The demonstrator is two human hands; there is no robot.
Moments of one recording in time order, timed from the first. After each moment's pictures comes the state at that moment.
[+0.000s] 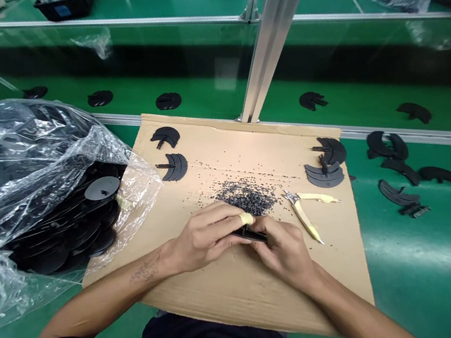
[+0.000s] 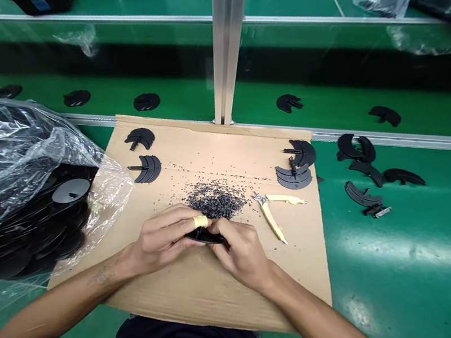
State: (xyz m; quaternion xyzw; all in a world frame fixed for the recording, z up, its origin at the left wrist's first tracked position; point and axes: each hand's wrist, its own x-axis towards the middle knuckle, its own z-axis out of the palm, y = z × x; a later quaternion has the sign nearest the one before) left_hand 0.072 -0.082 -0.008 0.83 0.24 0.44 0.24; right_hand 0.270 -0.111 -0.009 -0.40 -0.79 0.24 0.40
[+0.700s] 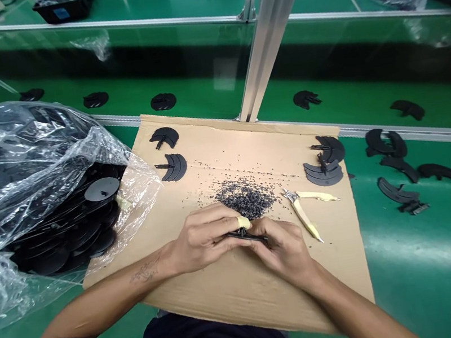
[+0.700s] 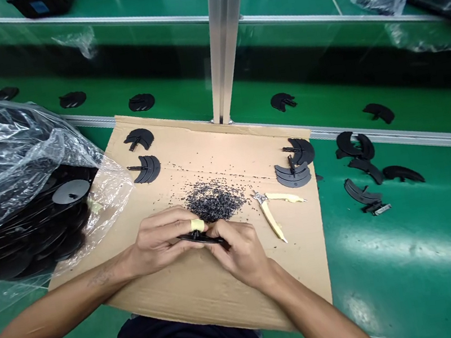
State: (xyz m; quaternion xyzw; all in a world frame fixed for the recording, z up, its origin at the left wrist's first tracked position) left_hand 0.074 -0.085 -0.003 0.80 0.23 0.47 0.30; right_hand 0.270 -0.111 -0.007 -0.38 -0.77 0.29 0.42
